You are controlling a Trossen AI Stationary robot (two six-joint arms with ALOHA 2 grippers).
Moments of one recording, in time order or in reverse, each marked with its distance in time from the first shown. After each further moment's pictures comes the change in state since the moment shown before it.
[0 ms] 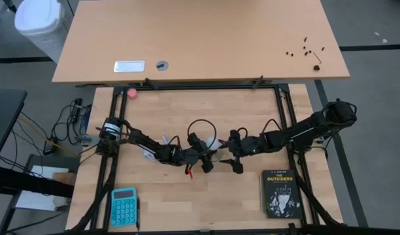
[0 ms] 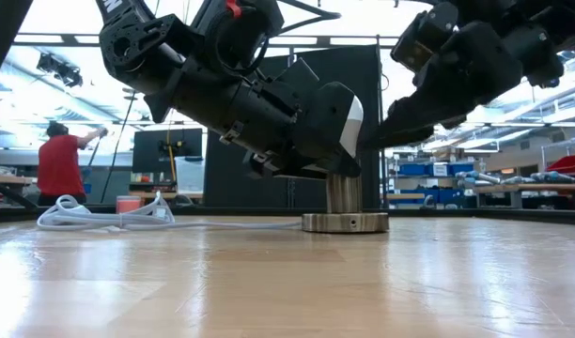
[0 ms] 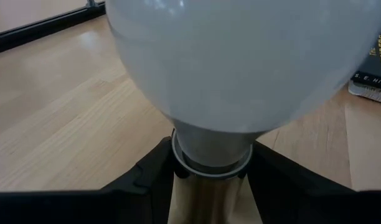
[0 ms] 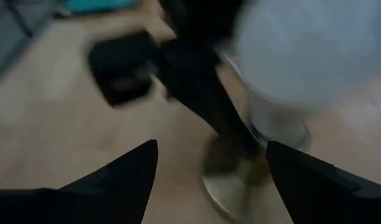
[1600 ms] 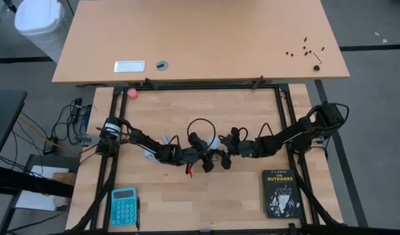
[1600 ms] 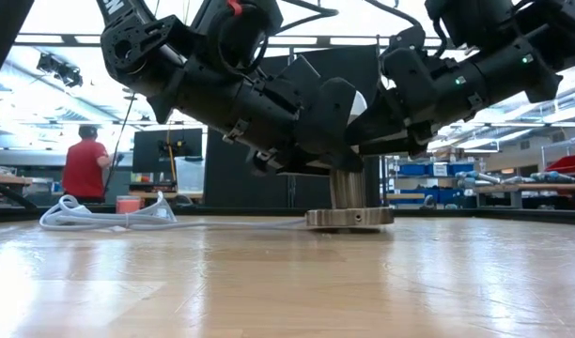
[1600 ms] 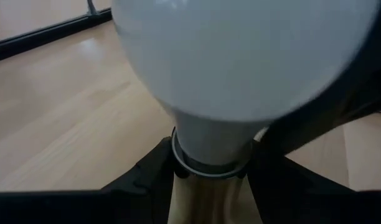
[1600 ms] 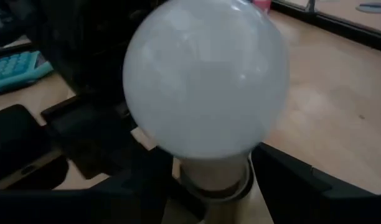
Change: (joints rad) left arm 0.006 0.004 0.000 0.047 -0.005 0.021; right arm 0.036 0.180 0.005 0.289 0.350 0.186
